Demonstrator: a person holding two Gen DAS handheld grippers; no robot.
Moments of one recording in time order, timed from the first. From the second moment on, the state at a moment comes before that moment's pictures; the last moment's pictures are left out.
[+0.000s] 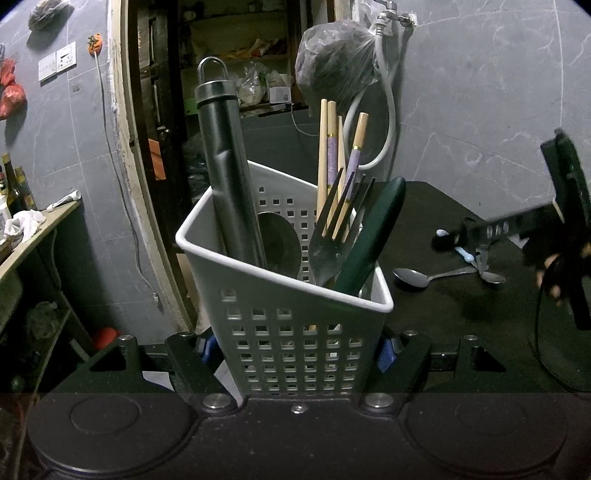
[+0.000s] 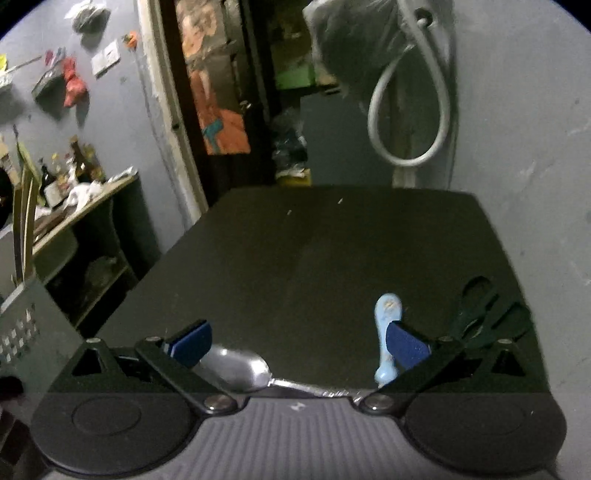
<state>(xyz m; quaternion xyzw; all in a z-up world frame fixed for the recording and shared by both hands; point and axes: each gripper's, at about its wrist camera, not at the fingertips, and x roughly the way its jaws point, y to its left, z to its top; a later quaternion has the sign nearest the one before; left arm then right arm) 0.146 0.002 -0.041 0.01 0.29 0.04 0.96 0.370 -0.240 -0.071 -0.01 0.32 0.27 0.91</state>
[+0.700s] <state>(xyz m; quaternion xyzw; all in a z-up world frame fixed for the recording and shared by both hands) 0.146 0.001 -0.041 0.01 0.29 0.04 0.96 0.369 -0.182 -0.106 -0.09 0.35 0.36 0.86</state>
